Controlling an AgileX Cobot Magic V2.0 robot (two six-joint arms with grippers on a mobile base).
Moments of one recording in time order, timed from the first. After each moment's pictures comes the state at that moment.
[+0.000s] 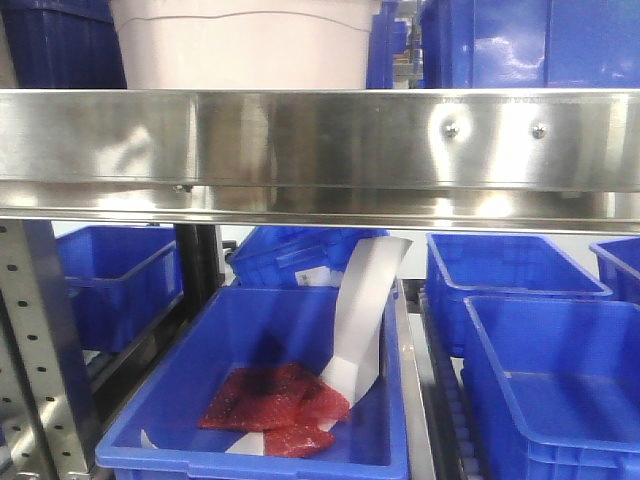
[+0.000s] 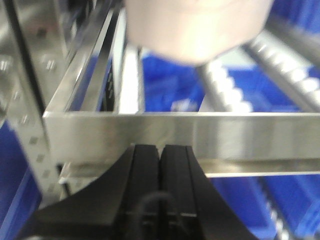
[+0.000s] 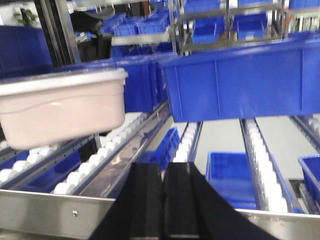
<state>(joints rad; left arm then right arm) -0.10 0.64 -0.55 -0.55 0.28 0.55 -0.06 0.29 -0.48 0.67 0.27 -0.47</state>
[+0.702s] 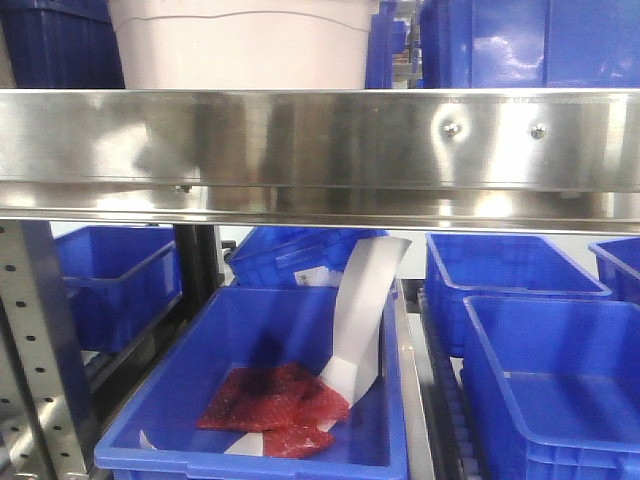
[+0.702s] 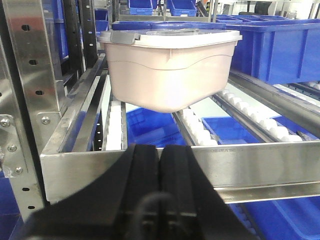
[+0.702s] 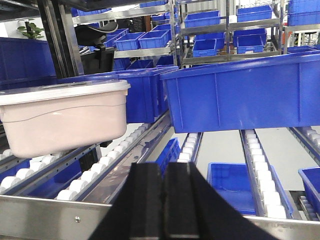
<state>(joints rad) -0.15 0.43 -0.50 -0.56 0.25 0.56 -0.06 0.26 -0.48 0.67 0.27 -0.47</state>
